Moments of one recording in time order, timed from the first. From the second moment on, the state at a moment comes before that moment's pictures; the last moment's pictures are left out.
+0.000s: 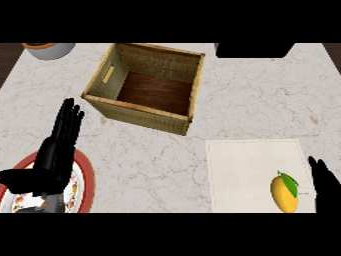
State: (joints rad) left arm 0.00 0.20 -0.17 -1.67 0.15 0.28 -0.03; right arm 0.29 -0.30 0.36 -2.22 0.95 0.16 1.06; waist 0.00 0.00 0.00
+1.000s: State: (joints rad) left arm -0.02 0.14 -0.11 -1.66 0.10 0.23 0.00; right arm 0.24 -0.19 0.24 -1.96 1.02 0.11 0.94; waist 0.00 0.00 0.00
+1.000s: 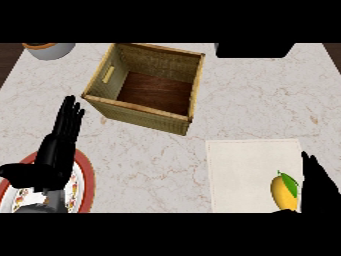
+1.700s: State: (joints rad) left arm 0.00 0.11 -0.06 -1.66 0.08 0.17 -0.02; right arm 0.30 -0.16 0.20 -1.89 1.02 0.07 0.83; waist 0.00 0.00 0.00
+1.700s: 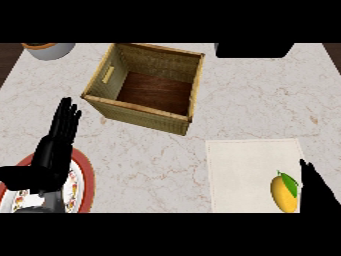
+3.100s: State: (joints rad) left arm -0.01 0.07 -0.03 -1.68 0.04 0.13 0.02; right arm 0.20 -0.16 0.19 -1.67 1.08 0.07 0.68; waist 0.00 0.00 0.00
